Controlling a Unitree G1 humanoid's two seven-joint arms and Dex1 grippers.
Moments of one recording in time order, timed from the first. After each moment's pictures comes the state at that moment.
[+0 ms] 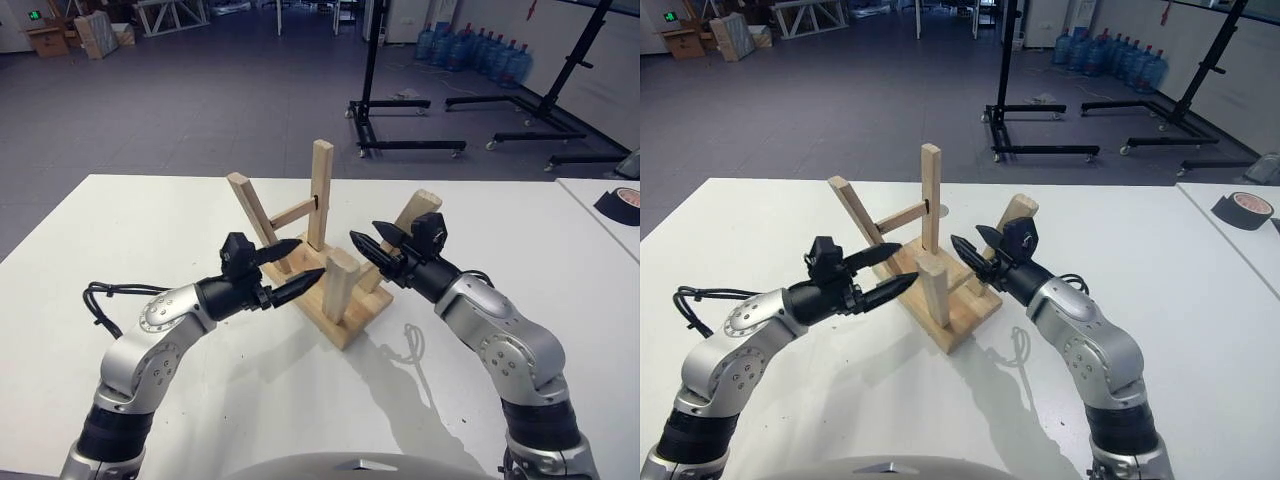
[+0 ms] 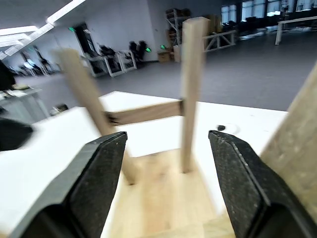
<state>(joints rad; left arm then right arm) -0.10 0.42 -0.10 -0.45 -0.69 0.50 -0.73 -0.17 -0.36 0.04 -0.41 0.61 0.61 0.28</state>
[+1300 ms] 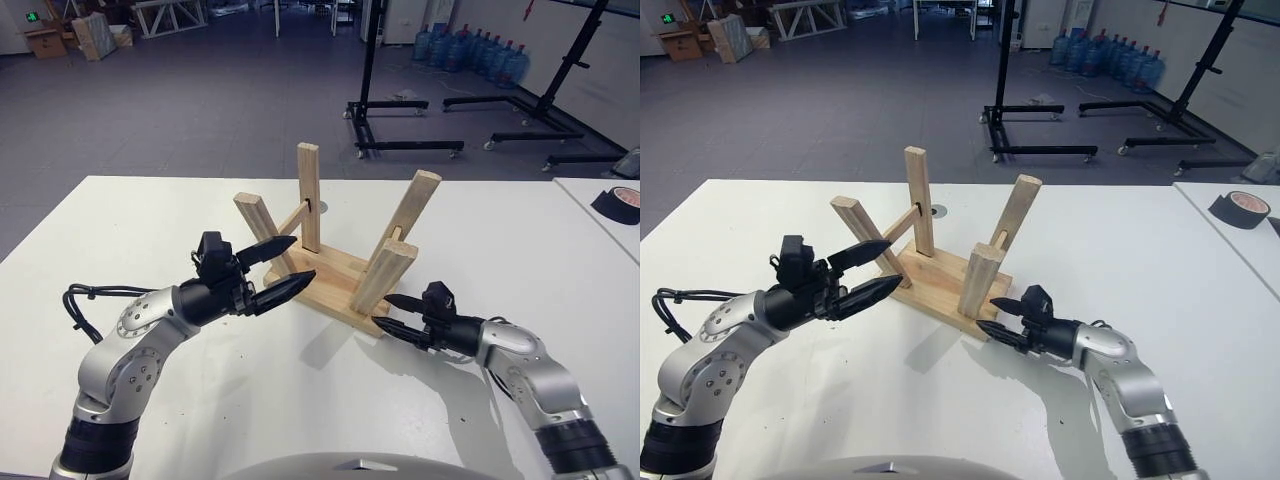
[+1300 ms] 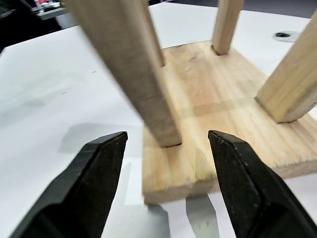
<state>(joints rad) -0.04 0.46 0.01 -0.48 -0.75 0.46 -0.84 0.01 -0.50 0.08 -0.05 0.40 0.29 0.91</state>
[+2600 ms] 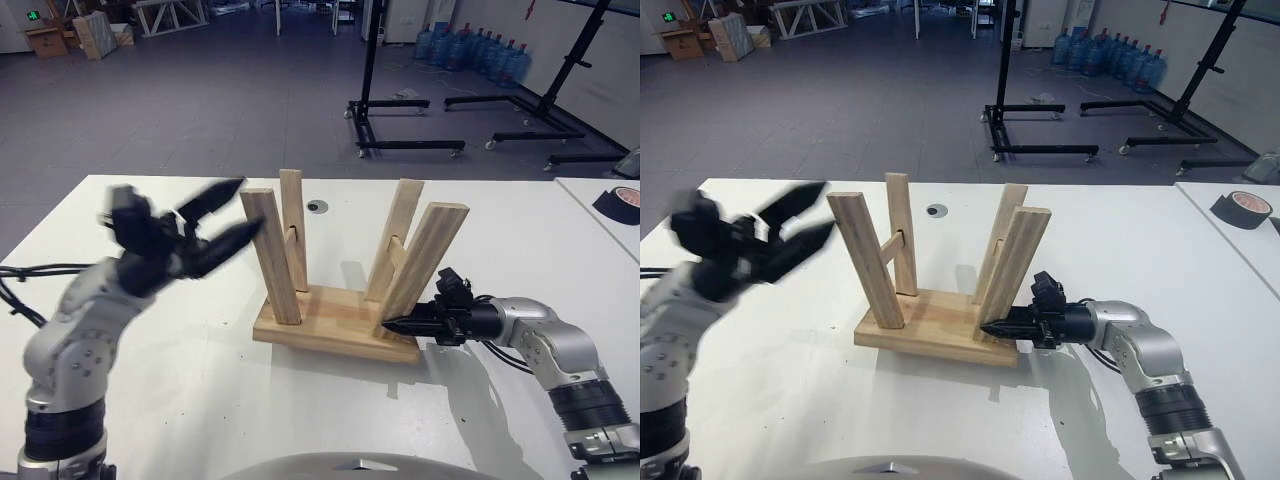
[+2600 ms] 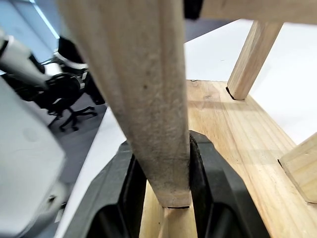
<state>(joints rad) -0.16 0.53 0.37 -0.53 -1.18 0.43 -0.79 -0.15 -0.67 0.07 0.02 0.63 0.54 1.44</state>
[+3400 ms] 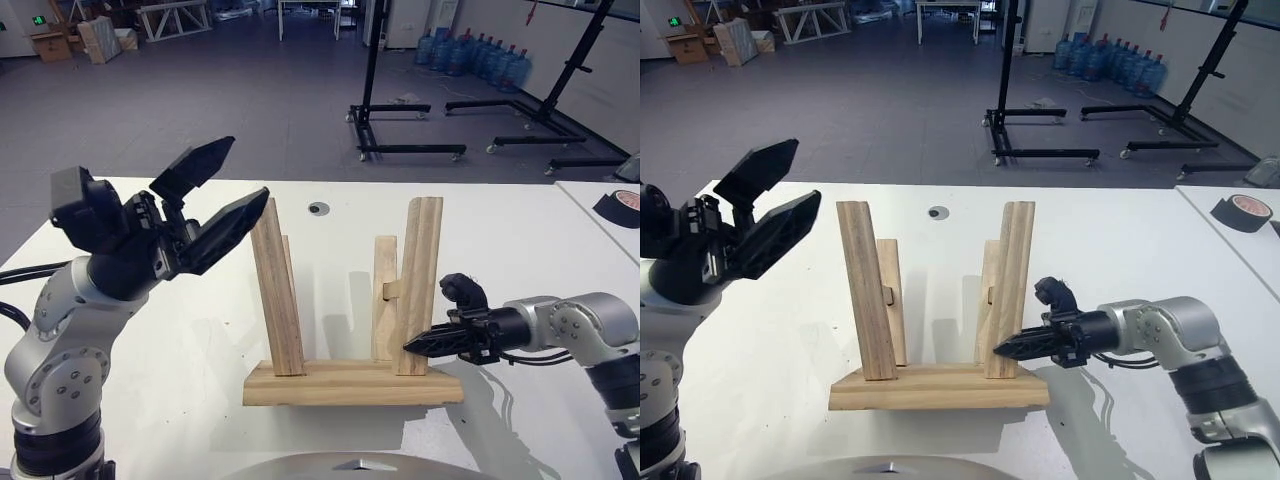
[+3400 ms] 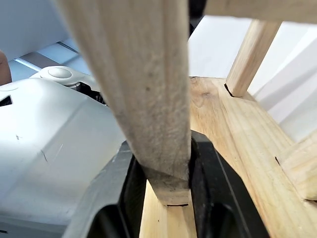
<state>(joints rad) -0.13 0.53 0.29 -0.75 -1.06 0.35 -0.61 -0.30 -0.88 0.18 -0.03 0.92 1.24 1.44</state>
